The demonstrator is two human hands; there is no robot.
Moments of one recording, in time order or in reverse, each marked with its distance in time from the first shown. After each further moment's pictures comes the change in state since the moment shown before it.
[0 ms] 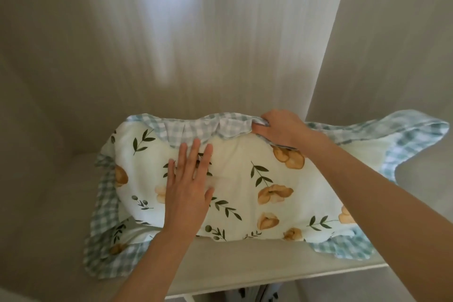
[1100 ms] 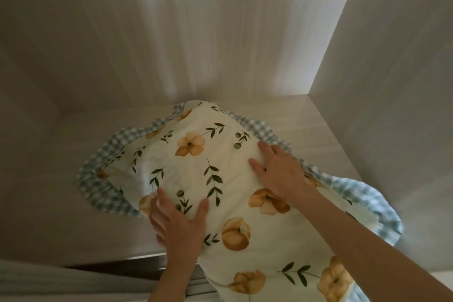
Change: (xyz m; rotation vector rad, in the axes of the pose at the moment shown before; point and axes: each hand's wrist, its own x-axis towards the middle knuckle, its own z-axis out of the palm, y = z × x) left_hand -0.115 -0.004 0.068 -0.429 -0.168 -1.058; right_hand -0.105 -0.014 0.149 0.056 -0.183 0.277
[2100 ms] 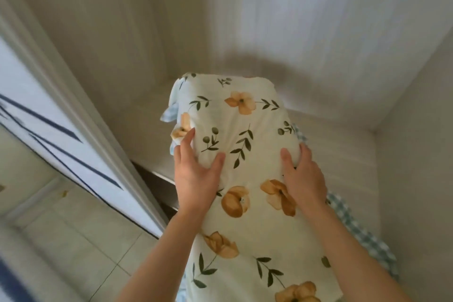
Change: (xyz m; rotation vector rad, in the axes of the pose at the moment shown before) left_hand -0.126 0.079 0.000 -0.289 0.589 0.248; right_hand -0.031 0.060 -0.026 0.421 0.058 -0.131
